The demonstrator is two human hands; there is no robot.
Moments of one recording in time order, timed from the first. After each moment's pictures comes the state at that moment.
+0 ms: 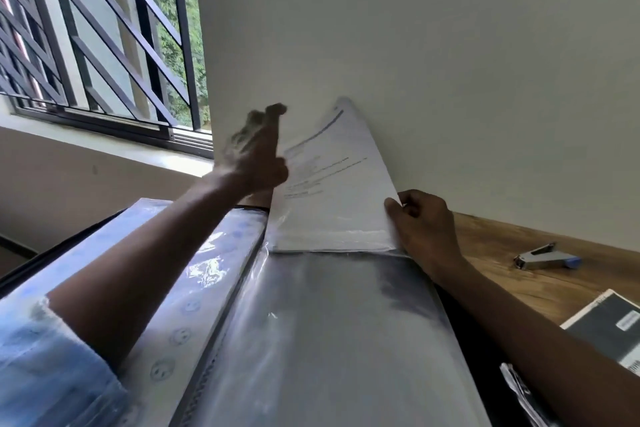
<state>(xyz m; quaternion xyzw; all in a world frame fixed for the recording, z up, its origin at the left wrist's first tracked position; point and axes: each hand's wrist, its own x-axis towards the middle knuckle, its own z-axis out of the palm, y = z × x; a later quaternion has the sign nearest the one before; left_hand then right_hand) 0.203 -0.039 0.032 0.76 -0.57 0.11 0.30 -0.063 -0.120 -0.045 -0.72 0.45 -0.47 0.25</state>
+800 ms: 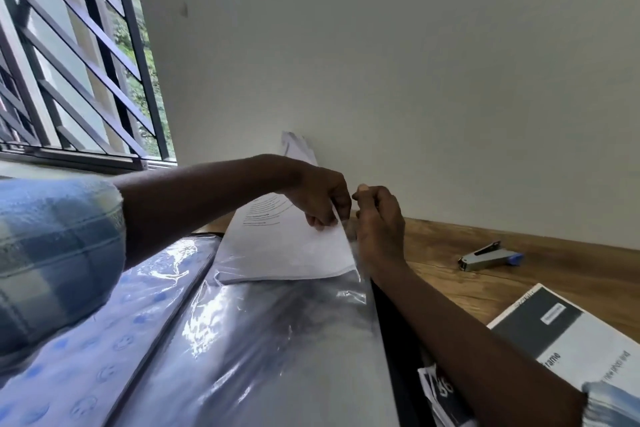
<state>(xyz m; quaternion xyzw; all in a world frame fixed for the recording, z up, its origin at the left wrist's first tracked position) 0.069 -0.120 0.073 0.60 -0.78 -0.16 -0.05 -0.066 -0.118 -0.027 -0.58 0.38 -0.59 0.42</state>
